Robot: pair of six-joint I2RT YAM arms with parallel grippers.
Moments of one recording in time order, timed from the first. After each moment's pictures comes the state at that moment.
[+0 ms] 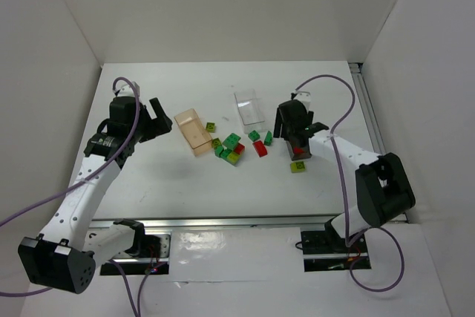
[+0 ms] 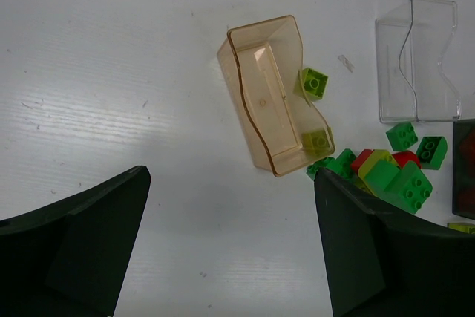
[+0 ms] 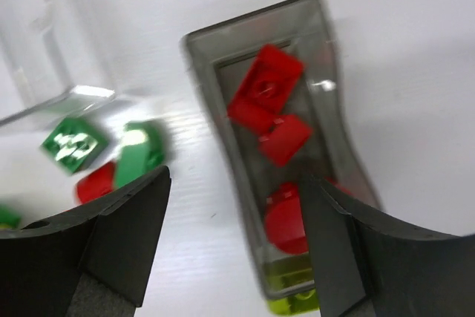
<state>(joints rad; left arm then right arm) -0.16 1.04 1.00 -0.58 -0.12 -0.48 0.41 1.49 0.92 -0.23 0.41 0.45</state>
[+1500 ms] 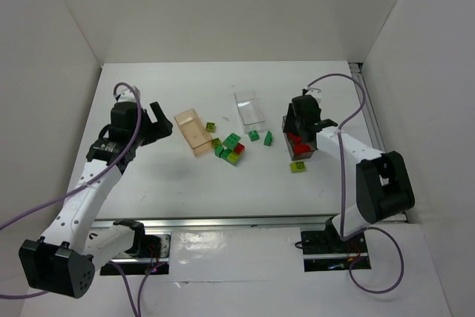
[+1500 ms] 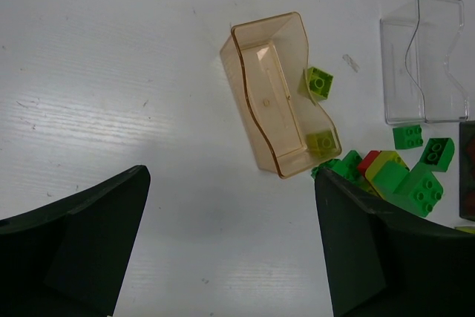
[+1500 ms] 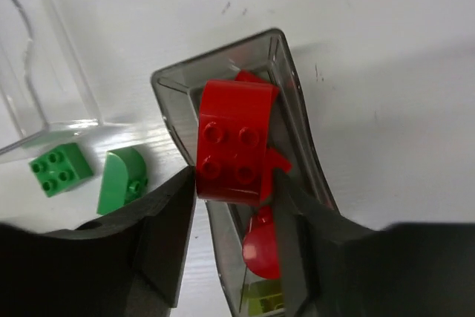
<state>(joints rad) -0.16 1.02 0.94 -0.52 -0.12 -0.48 0.31 1.47 0.92 -0.19 0.32 0.41</state>
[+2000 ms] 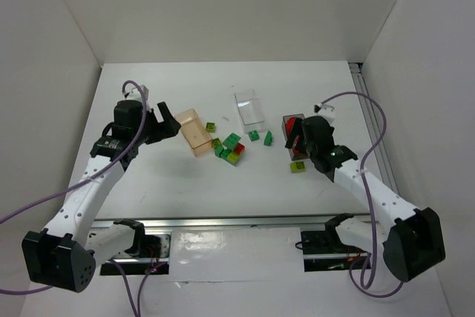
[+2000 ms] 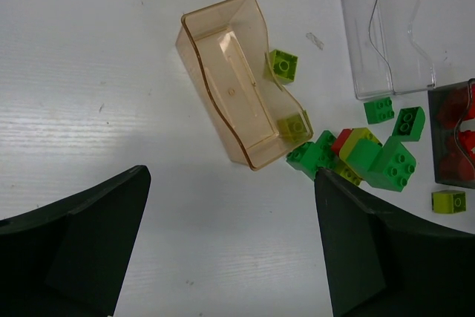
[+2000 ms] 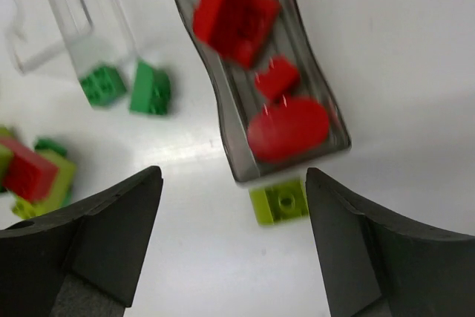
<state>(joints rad) -0.17 1.05 0.91 -0.45 0.02 -0.45 0.39 1.10 0.73 -0.29 0.35 0.52</state>
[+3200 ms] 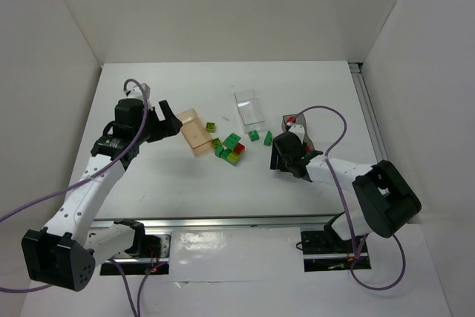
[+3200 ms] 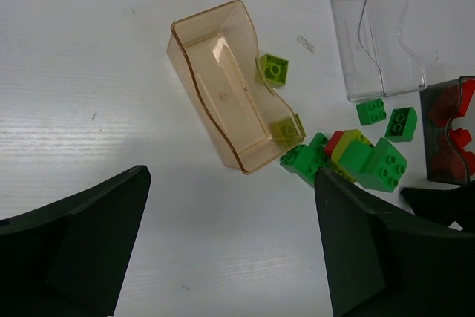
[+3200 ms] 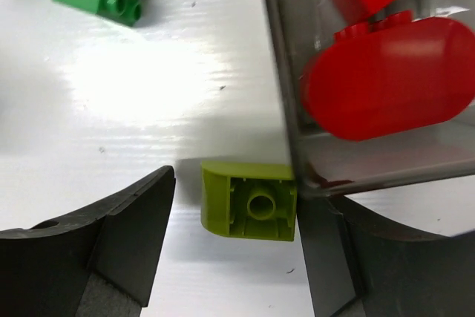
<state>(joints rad) -0.18 1.06 0.93 -0.44 0.02 -0.45 0.55 1.42 0.59 -0.12 0.34 0.57</state>
